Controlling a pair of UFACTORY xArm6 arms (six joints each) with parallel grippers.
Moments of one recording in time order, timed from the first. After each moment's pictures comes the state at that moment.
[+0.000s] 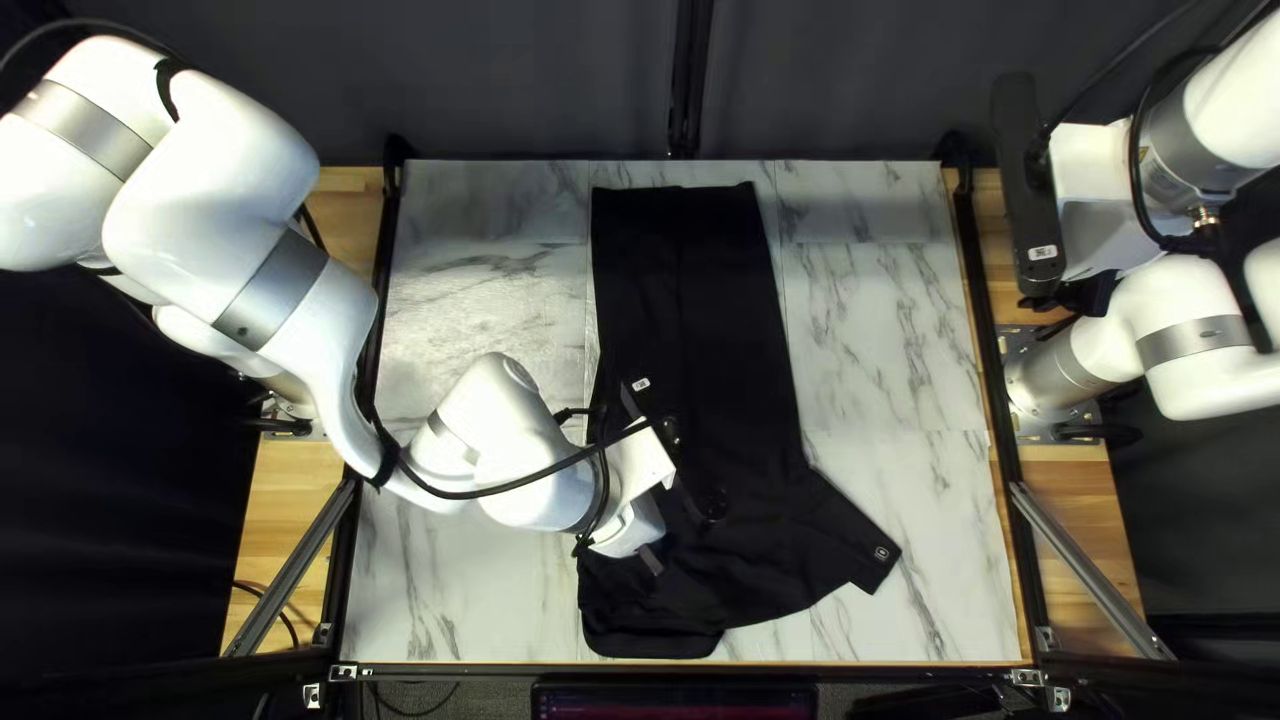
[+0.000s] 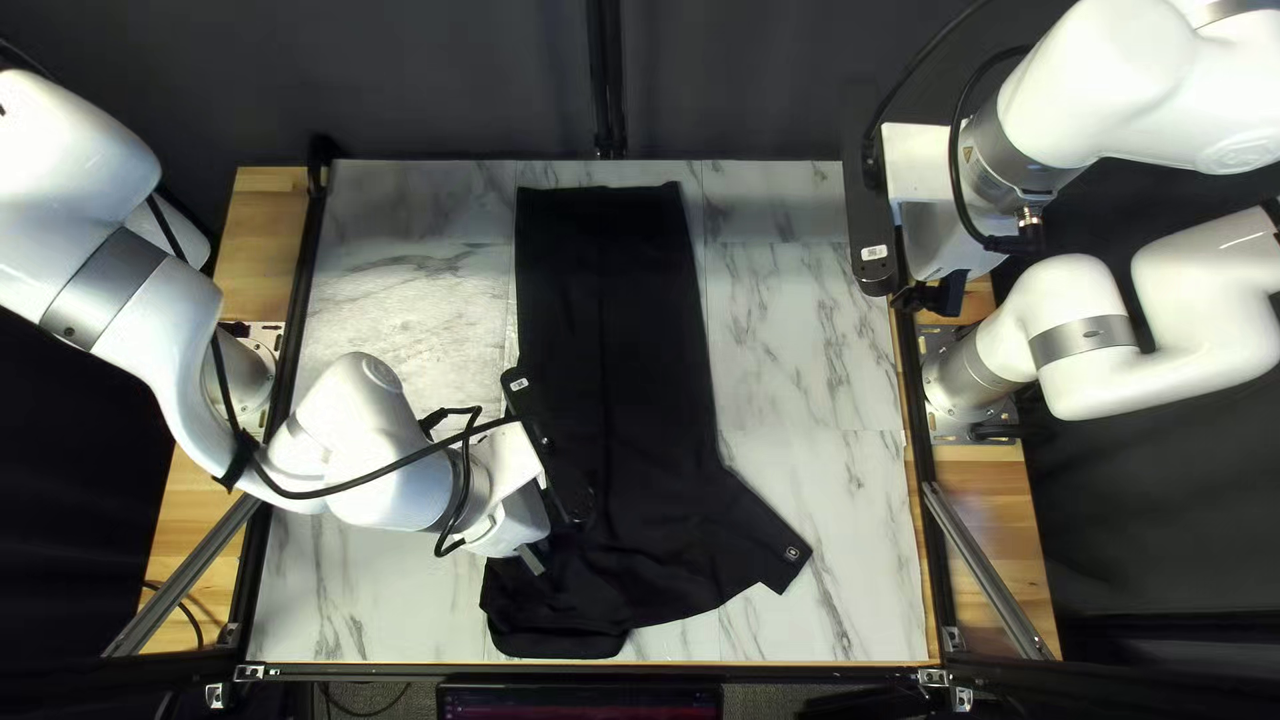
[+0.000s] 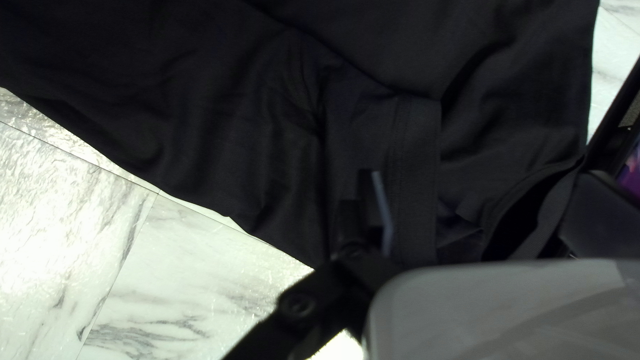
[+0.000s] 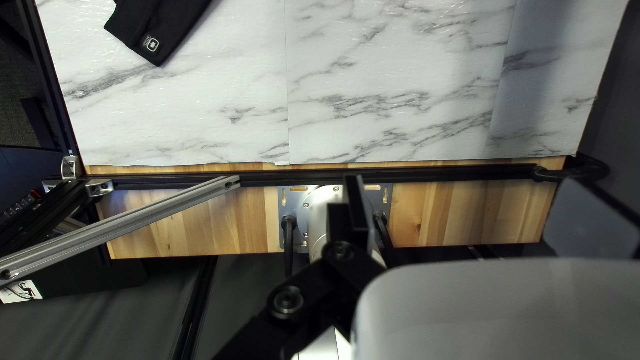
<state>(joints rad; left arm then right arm) -0.43 -0.12 -0.77 0.39 0.52 -1.25 0.11 -0.88 -0.90 -0.08 1.72 0.07</state>
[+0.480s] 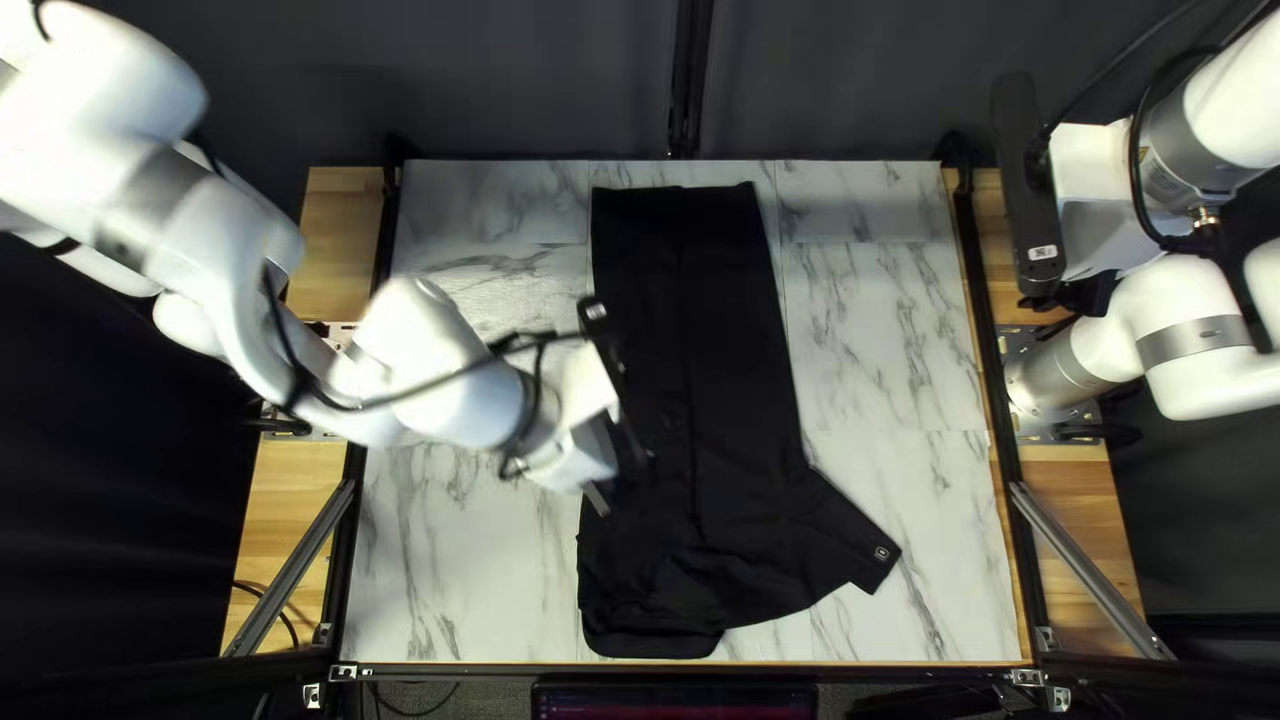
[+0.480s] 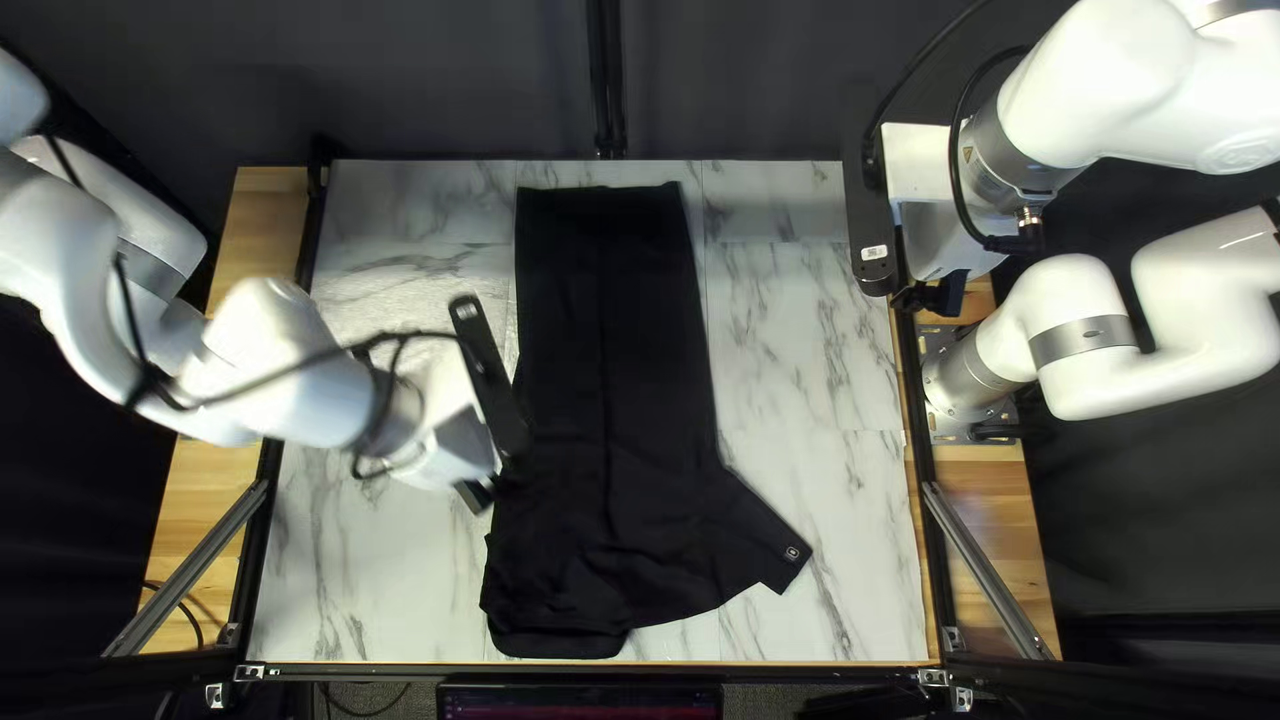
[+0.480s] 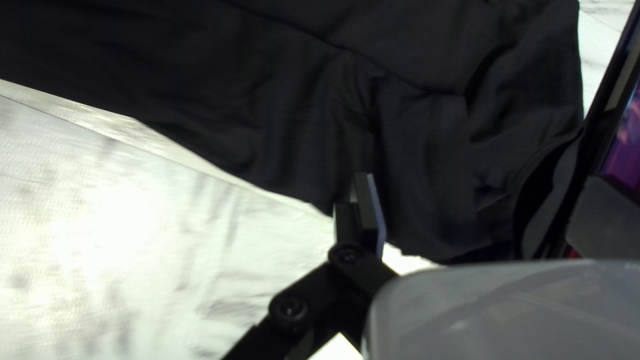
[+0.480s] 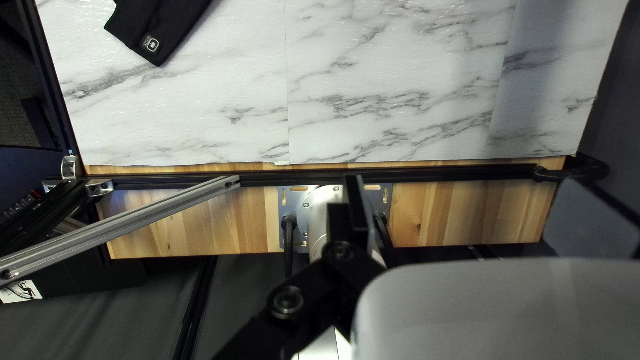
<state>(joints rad) -0.35 -0.51 -0.72 0.20 0.86 -0.75 0.11 -0.88 -0.90 -0.08 1.72 0.07</state>
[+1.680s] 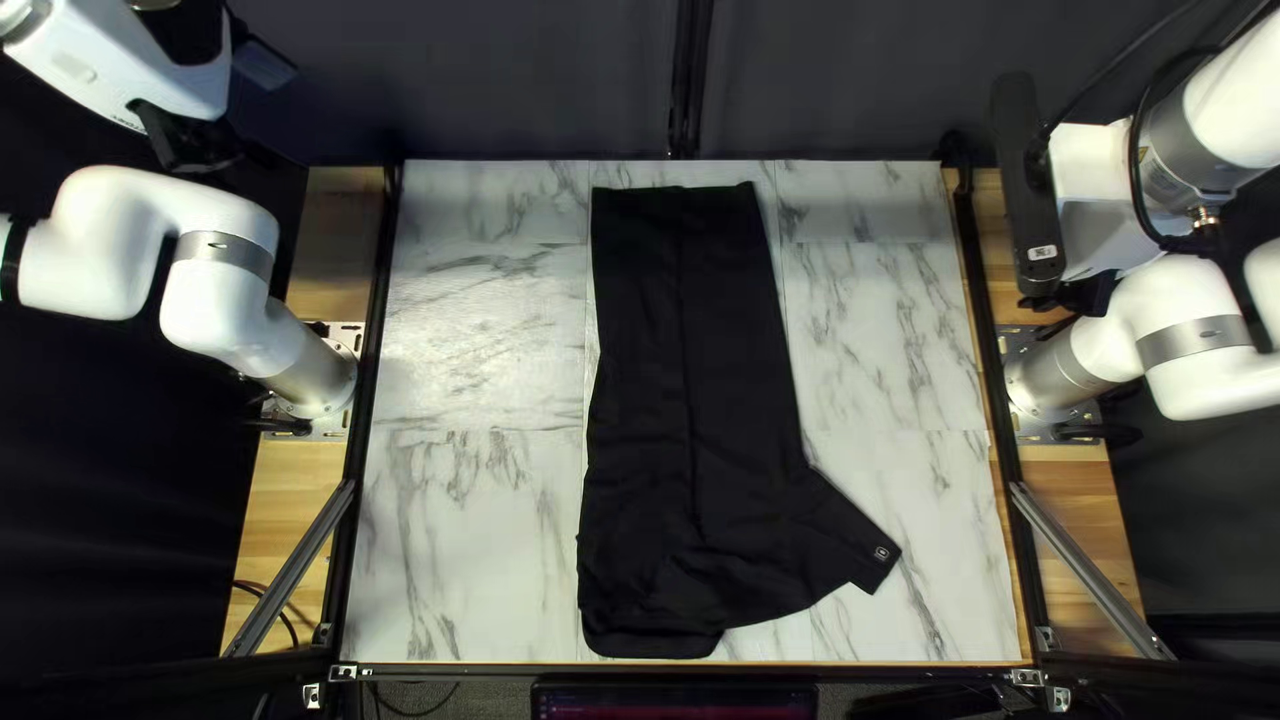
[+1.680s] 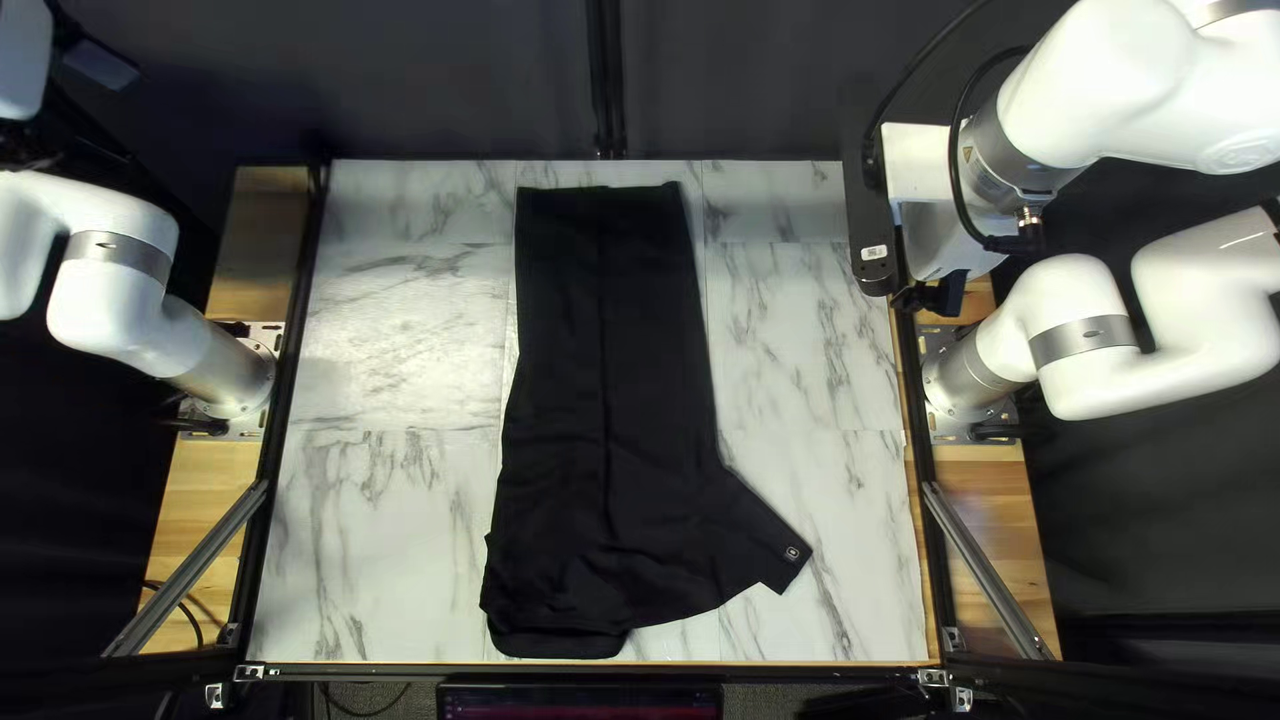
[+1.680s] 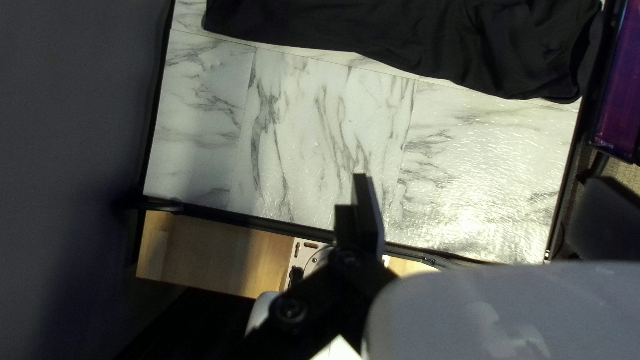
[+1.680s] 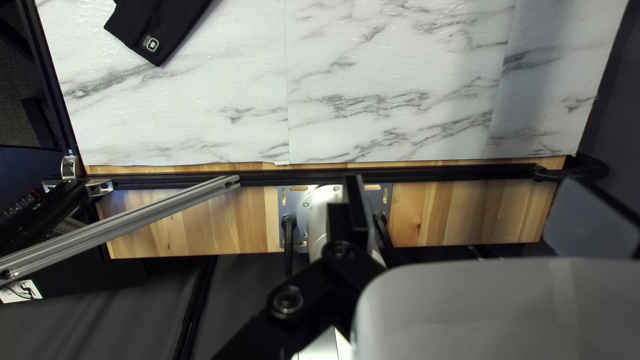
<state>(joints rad) 0.01 -0.95 -1.30 0.06 1.80 -0.18 0.11 -0.88 -0.90 -0.08 1.72 0.07</state>
